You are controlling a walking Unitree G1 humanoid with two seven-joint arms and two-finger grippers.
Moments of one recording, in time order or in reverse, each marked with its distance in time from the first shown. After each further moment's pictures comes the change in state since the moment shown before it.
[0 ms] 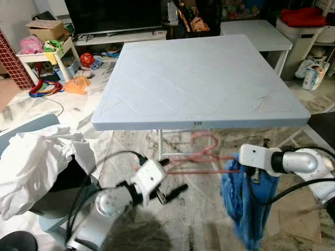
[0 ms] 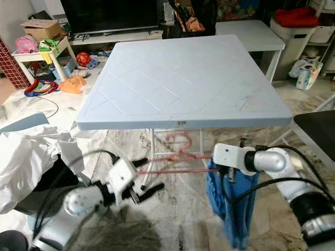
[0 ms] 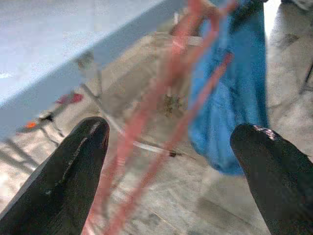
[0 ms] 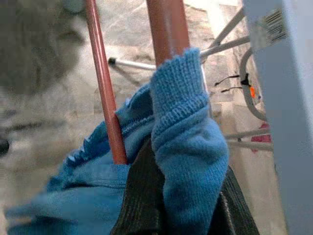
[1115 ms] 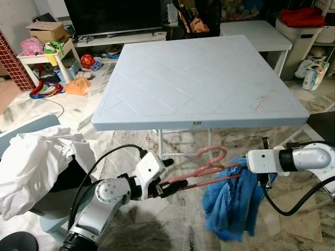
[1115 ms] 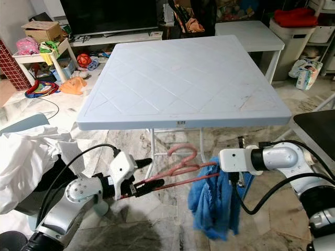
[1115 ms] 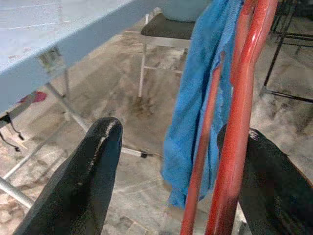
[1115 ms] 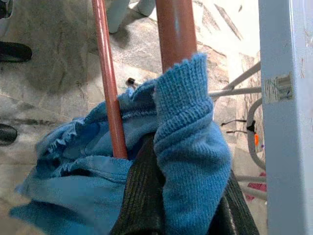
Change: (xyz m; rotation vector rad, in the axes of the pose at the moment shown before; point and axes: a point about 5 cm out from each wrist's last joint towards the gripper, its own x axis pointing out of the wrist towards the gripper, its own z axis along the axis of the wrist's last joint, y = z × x) left arm 0.011 0.008 -0.005 -0.091 0.006 -0.159; right arm -0.014 -0.003 0.011 -0.178 -0.141 0.119
